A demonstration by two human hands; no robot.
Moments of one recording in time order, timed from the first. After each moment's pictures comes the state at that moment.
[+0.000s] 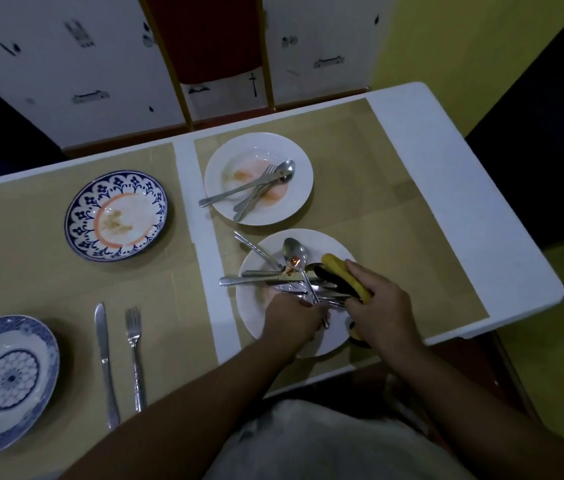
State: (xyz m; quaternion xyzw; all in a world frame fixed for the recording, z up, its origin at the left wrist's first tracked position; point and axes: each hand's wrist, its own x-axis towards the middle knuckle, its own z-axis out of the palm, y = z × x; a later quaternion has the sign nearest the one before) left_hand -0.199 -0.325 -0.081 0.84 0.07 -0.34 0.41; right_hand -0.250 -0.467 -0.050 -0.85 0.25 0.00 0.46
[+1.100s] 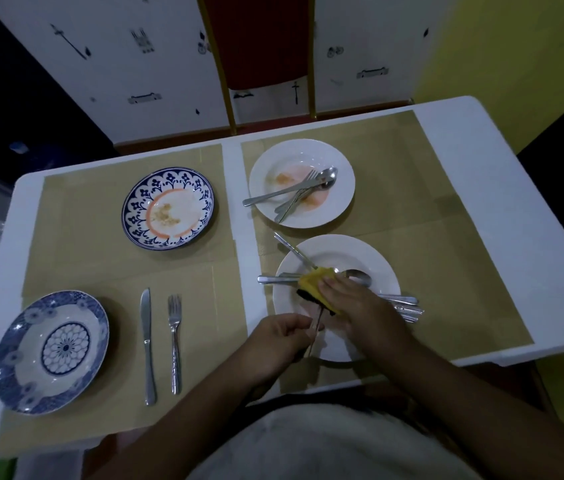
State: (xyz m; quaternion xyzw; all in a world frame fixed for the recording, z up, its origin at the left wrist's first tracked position) left_hand -0.218 -0.239 -0.048 0.66 0.10 -0.42 0.62; right_hand -0.225 -0.436 -0.087 -0.96 -0.12 0.05 0.27
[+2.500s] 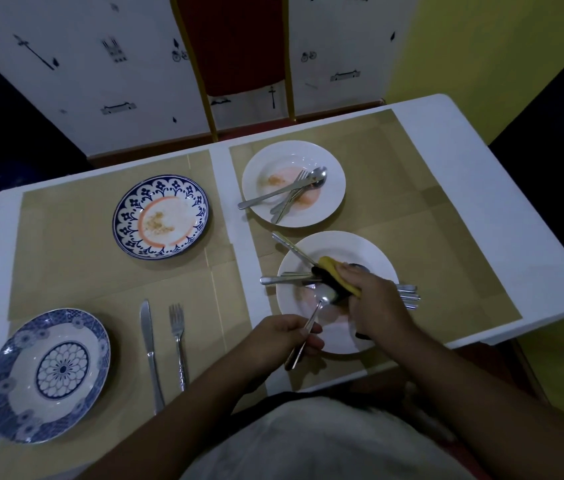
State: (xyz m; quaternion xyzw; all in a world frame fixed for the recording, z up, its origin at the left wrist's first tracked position) left_hand -0.203 -0.213 -0.055 0.67 0.06 -0.49 0.55; right_hand -0.222 -0.413 -0.061 -0.90 0.17 0.07 0.39
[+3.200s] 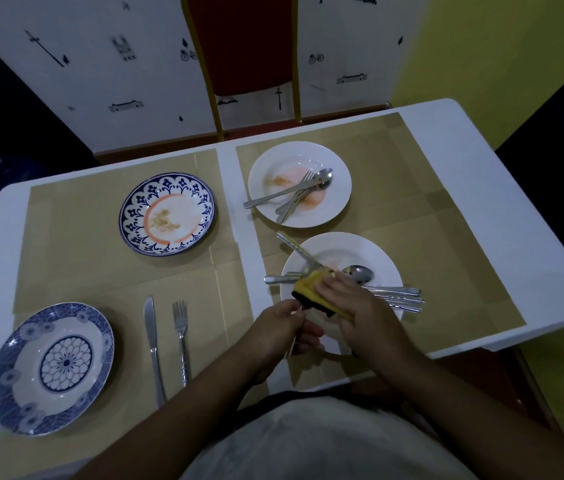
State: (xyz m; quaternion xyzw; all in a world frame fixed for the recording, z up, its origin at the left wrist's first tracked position) left_hand -0.196 -0.220 -0.040 0.64 0.13 -0.46 0.60; right_hand -0.242 -0.394 -0.052 -0.92 -0.02 0.03 0.38
